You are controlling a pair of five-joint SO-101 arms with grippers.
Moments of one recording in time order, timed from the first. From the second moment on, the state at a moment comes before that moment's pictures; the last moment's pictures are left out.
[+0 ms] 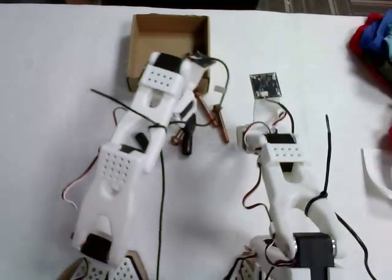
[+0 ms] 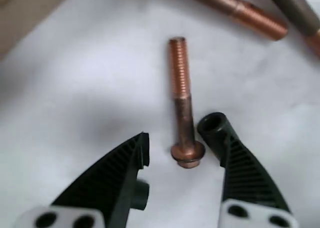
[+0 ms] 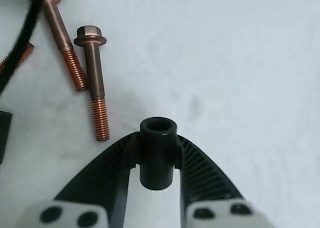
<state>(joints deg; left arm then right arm) 13.5 53.1 -51.6 101.2 -12.9 -5.5 -15.8 50.1 34.1 7.3</state>
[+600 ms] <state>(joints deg) 8.6 53.2 -51.4 101.2 -13.3 -5.5 -15.8 50.1 34.1 7.3</state>
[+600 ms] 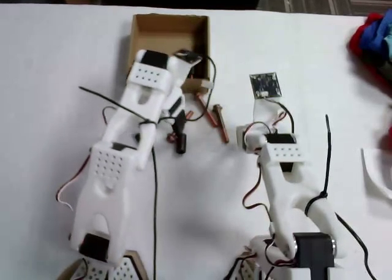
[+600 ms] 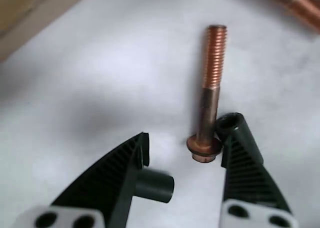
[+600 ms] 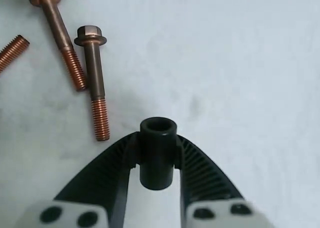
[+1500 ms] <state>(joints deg) 13.5 62.0 -54.8 101.8 -13.4 -5.5 -15.8 50.1 34.1 7.3</state>
